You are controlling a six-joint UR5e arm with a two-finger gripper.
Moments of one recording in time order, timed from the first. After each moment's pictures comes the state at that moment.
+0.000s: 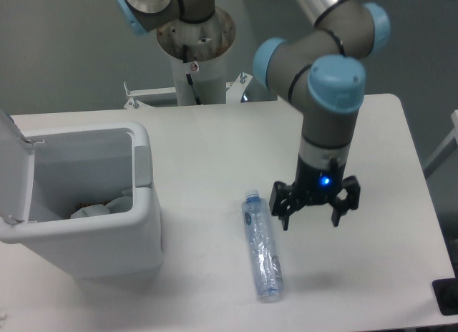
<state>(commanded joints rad) 2.52 -2.05 -1.48 -0.94 1.37 0.45</state>
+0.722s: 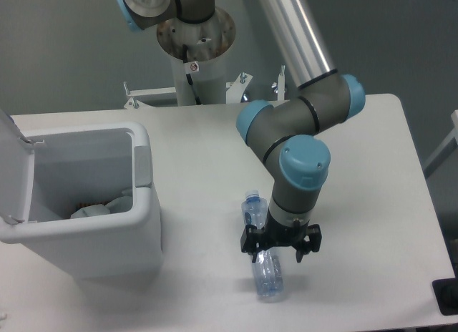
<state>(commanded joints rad) 2.46 -2.19 -1.49 -0.84 1.43 0.46</state>
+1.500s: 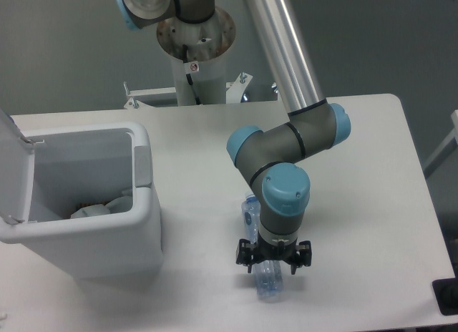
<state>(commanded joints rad) 2.43 -2.24 -1.49 -0.81 1.48 0.48</state>
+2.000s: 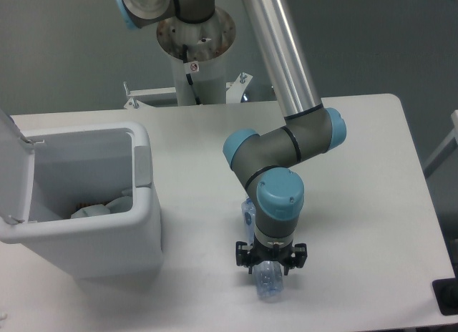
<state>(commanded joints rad) 2.42 -2.24 -1.49 -0.81 1.51 0.48</state>
